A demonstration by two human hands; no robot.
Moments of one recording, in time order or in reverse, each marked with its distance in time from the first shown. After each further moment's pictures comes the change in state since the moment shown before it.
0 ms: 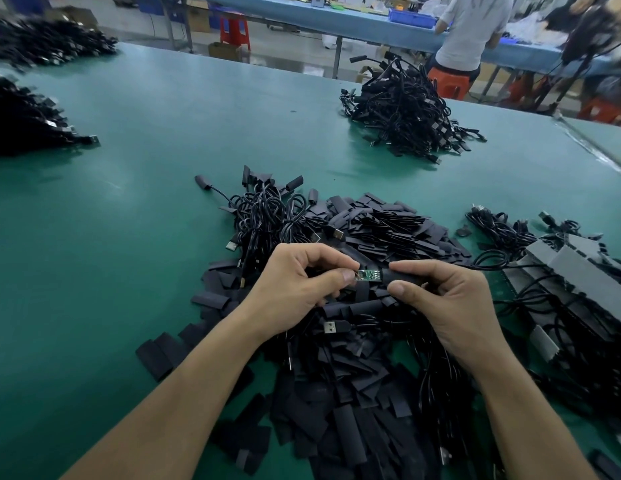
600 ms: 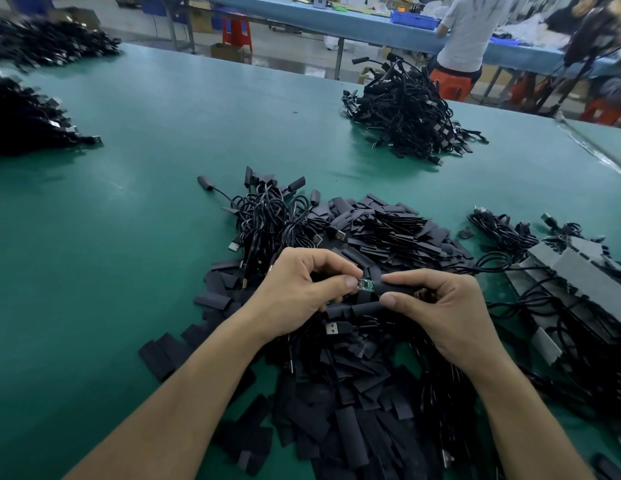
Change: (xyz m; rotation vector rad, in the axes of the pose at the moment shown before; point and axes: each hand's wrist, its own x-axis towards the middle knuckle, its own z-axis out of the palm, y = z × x) left_hand 0.001 -0.001 0.001 0.034 -0.035 -0.054; right_hand -0.002 0.002 0.004 -0.069 -0.058 -0.006
